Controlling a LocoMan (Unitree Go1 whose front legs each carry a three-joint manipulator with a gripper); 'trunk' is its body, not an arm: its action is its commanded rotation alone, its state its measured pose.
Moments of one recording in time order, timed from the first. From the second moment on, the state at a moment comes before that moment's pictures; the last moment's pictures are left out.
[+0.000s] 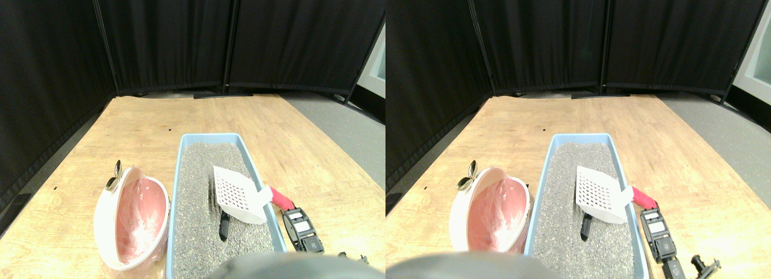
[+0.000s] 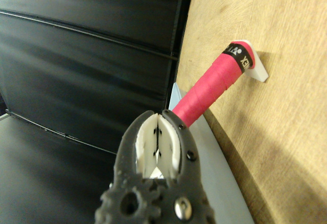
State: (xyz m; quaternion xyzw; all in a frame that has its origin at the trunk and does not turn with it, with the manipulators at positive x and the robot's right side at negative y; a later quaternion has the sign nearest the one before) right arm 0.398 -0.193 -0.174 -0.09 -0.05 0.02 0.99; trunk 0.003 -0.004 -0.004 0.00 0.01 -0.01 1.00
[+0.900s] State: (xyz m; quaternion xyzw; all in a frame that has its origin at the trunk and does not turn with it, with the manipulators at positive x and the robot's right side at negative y) right arm 0.402 -0.213 -0.173 0.01 -0.07 0.02 1.00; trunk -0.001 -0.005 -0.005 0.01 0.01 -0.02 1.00
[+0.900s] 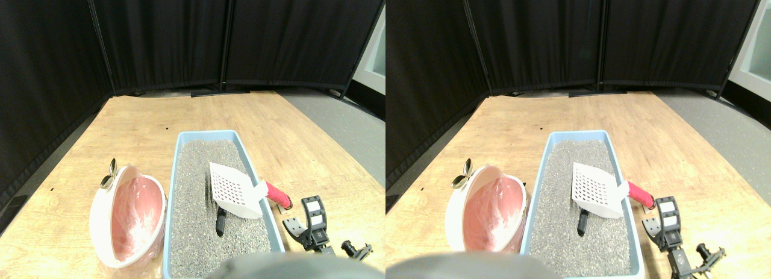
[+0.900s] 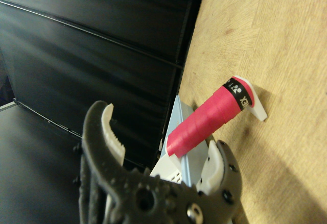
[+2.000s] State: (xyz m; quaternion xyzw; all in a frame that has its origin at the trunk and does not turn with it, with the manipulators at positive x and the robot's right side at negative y) right arm 0.443 -0.215 -0.206 0.08 -0.04 0.01 1.00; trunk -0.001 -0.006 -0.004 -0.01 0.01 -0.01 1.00
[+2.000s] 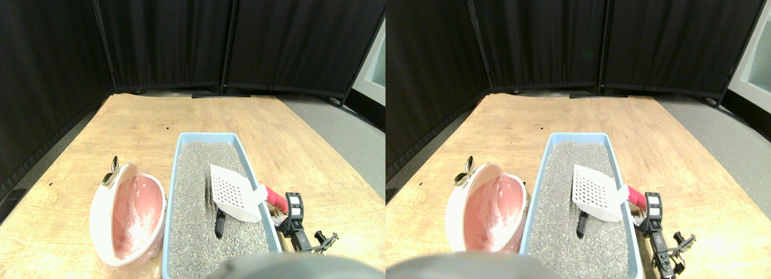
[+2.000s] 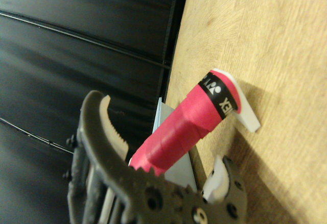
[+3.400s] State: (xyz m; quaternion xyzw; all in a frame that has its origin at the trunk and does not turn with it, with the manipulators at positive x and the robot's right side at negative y) right arm 0.483 -0.227 -0.218 0.13 -0.02 -0.01 0.99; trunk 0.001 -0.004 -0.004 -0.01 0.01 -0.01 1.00
